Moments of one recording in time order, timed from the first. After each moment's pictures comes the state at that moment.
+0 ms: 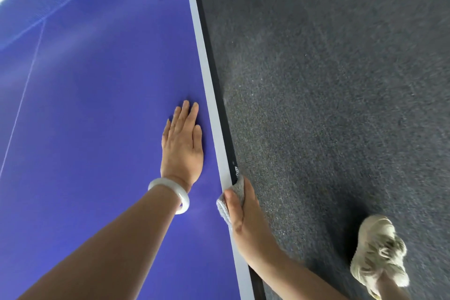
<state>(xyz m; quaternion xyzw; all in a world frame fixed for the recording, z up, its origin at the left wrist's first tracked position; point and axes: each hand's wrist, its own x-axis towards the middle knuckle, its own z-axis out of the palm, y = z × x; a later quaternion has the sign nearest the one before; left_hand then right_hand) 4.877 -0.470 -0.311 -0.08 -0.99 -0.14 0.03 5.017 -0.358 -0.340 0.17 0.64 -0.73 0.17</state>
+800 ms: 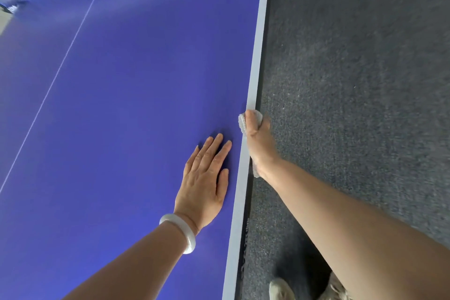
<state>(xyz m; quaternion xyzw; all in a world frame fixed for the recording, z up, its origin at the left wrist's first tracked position) 4.874 -0.468 -0.305 -0.05 -0.99 -0.11 -0.02 4.765 -0.346 -0.345 0.18 0.62 -0.74 0.20</state>
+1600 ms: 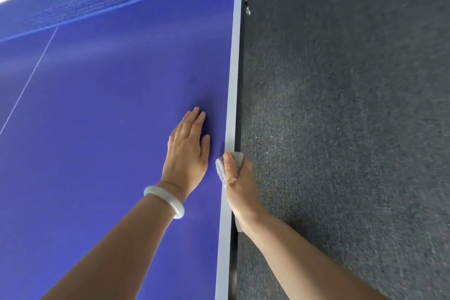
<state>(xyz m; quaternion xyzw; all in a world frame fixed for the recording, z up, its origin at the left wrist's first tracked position) 4.554 -0.462 -0.299 -0.01 -0.99 -0.15 0.01 4.596 -0.349 -0.354 0.17 0.61 -0.76 0.18</state>
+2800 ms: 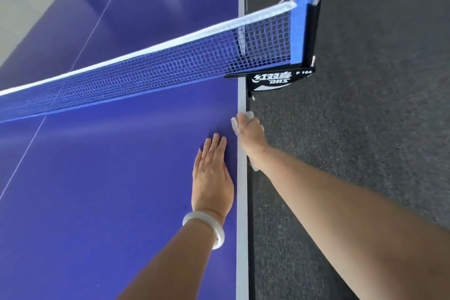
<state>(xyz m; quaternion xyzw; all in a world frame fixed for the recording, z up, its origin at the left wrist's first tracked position) 4.278 -0.430 -0.314 0.03 -0.98 -0.17 0.05 4.166 -0.340 -0.330 0.19 0.71 -0.65 0.18</state>
